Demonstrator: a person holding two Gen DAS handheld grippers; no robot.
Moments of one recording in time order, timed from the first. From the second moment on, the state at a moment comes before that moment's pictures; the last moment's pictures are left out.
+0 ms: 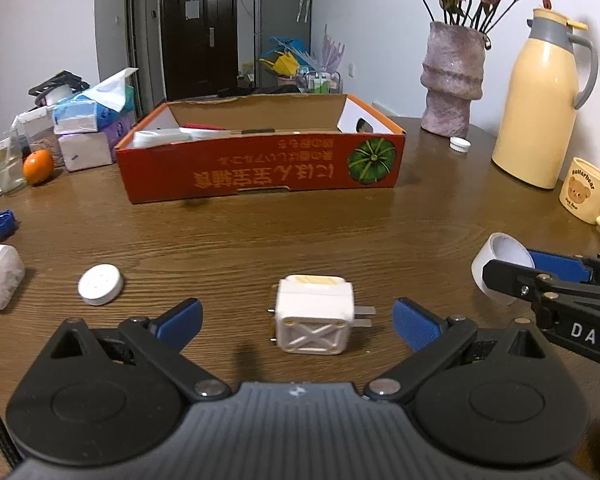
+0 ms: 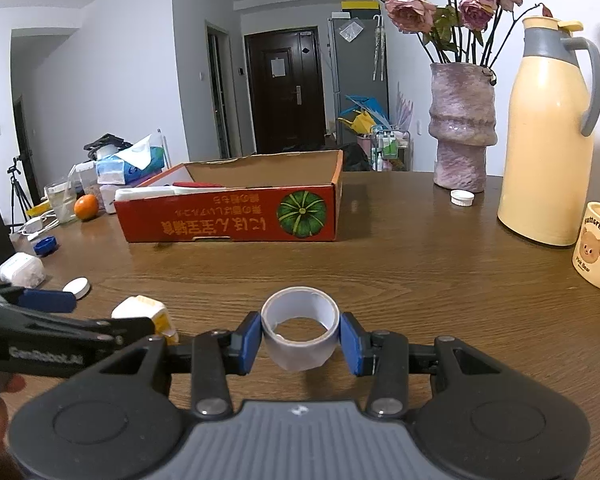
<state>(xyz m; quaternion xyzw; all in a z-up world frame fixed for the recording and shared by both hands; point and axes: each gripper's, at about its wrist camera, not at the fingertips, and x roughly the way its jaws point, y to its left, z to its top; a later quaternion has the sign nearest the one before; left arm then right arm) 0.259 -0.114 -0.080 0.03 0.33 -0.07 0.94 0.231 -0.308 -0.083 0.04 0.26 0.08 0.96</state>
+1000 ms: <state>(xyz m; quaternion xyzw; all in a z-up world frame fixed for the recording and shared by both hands) 0.278 -0.131 -0.100 0.04 0.35 -0.07 0.93 0.230 -0.312 -0.086 0.05 0.26 0.08 0.96</state>
